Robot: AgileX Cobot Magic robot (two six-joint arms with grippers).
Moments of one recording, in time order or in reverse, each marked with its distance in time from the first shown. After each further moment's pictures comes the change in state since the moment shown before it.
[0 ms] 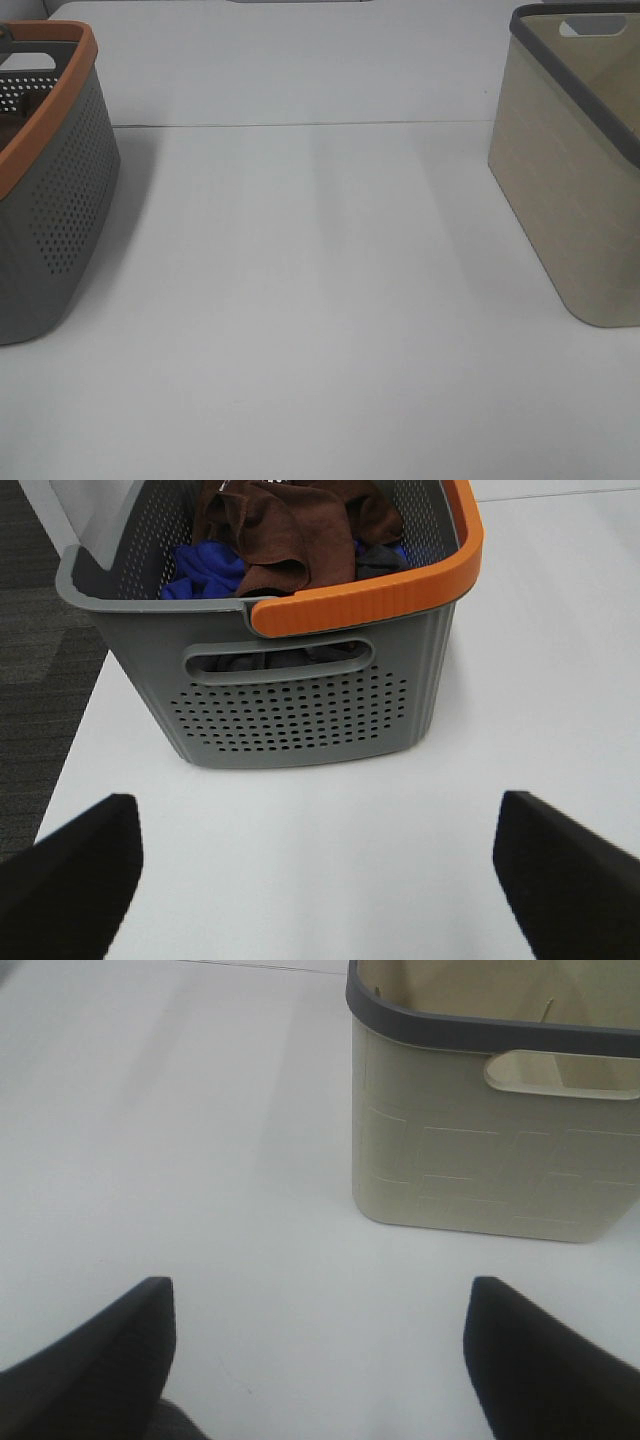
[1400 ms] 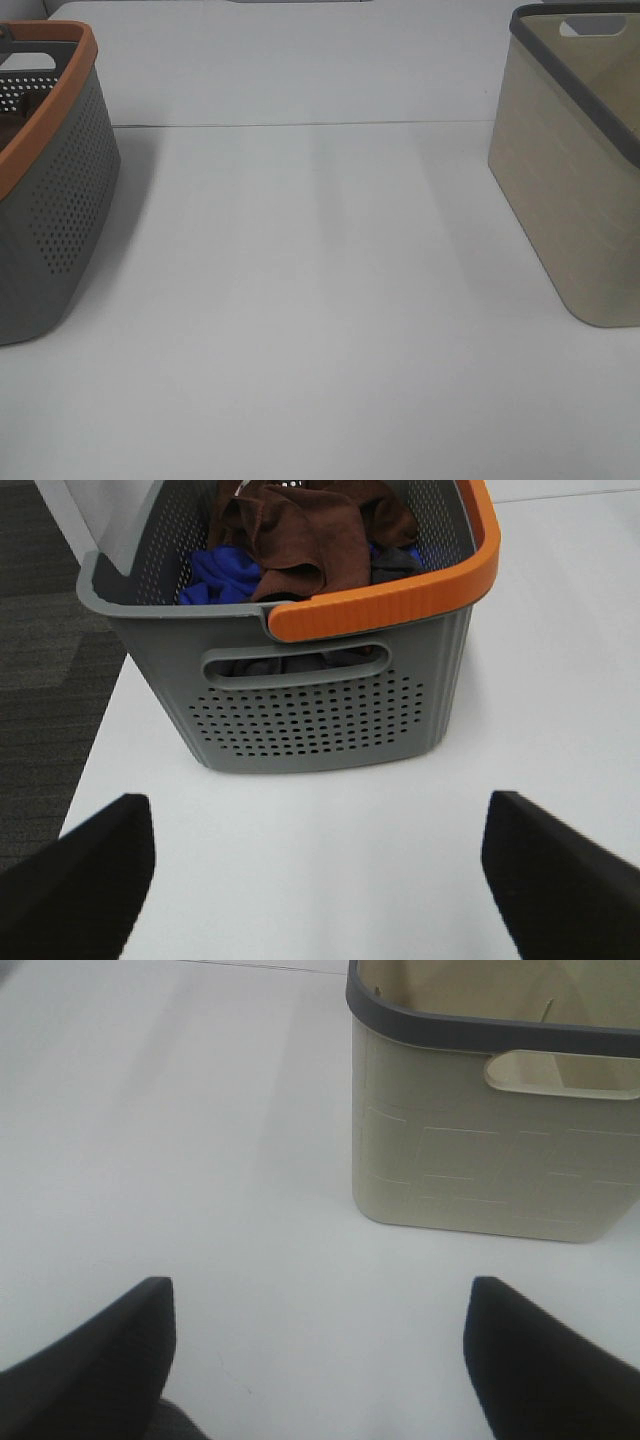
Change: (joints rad) left arm 0.000 0.000 0.000 0.030 -0.010 0.000; right arm 0.000 0.000 0.000 0.000 0.000 0.000
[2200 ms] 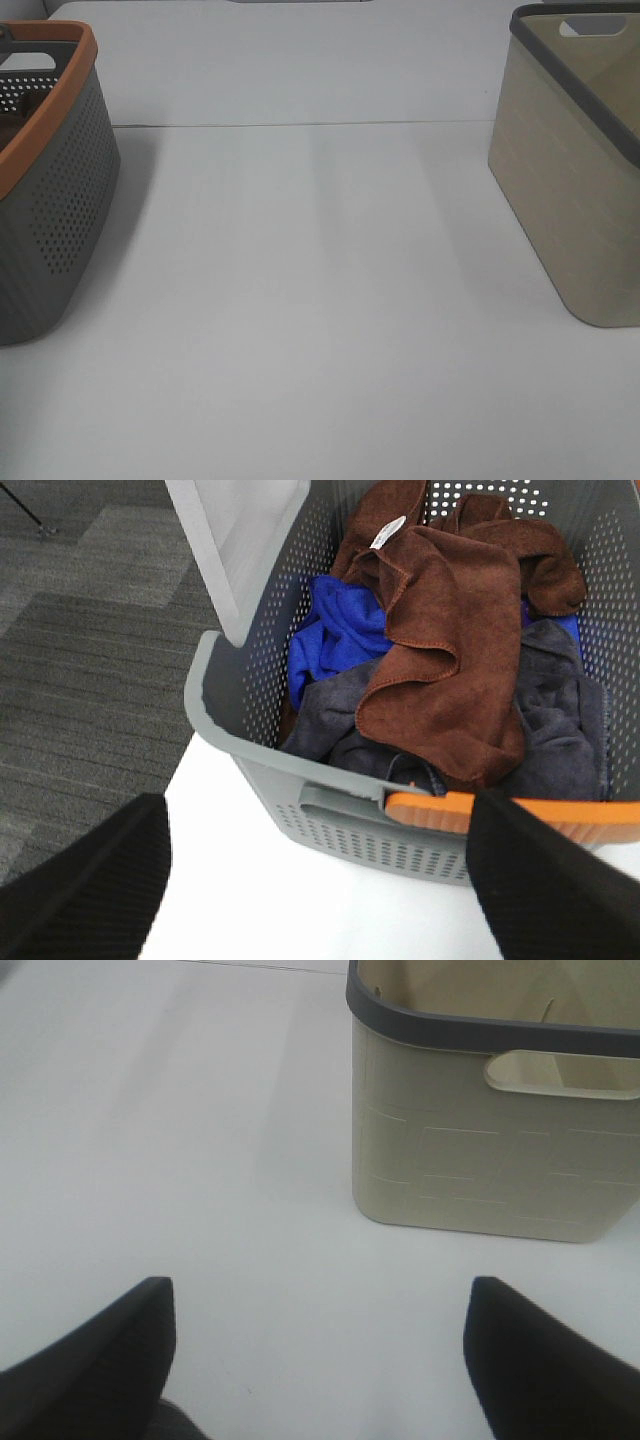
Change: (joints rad) left arm 0.000 0.716 -0.226 0.323 -0.249 -0.449; right arm 0.000 0.000 0.000 0.000 0.000 0.000
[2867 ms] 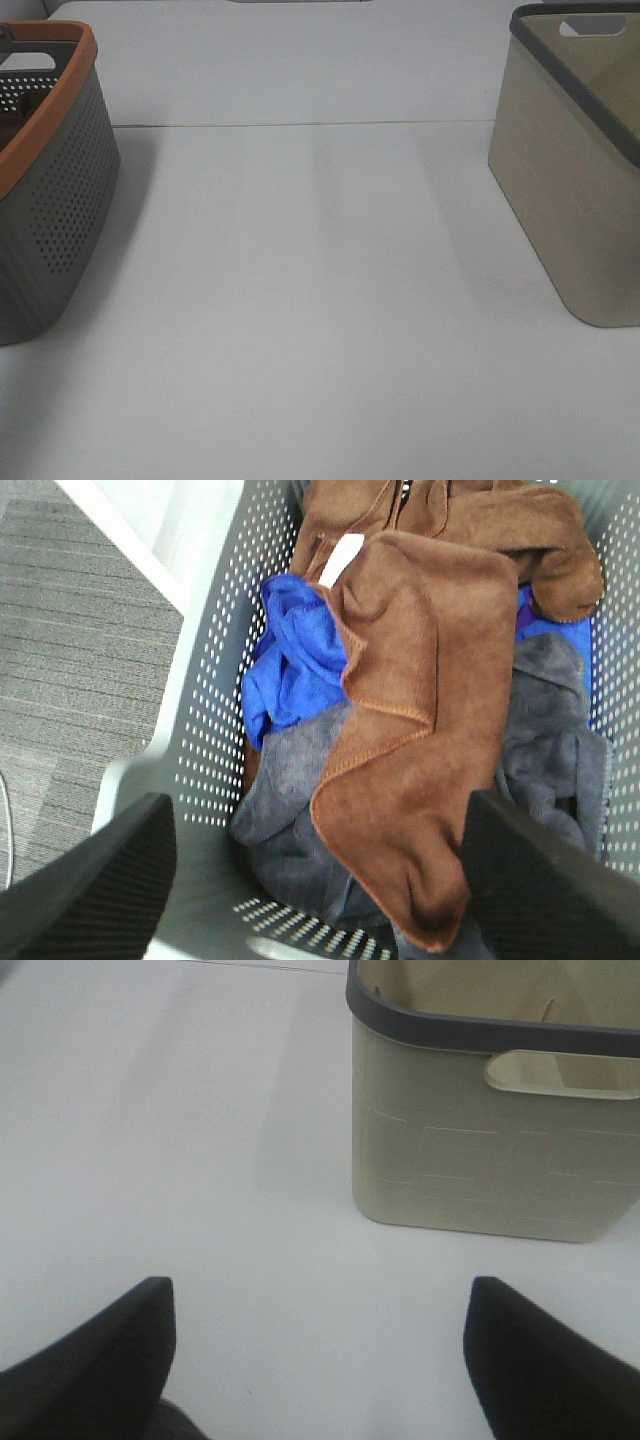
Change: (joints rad) left arm 0.000 0.619 -0.516 -0.061 0.150 0.101; right arm 0.000 0.000 0.000 0.000 0.000 0.000
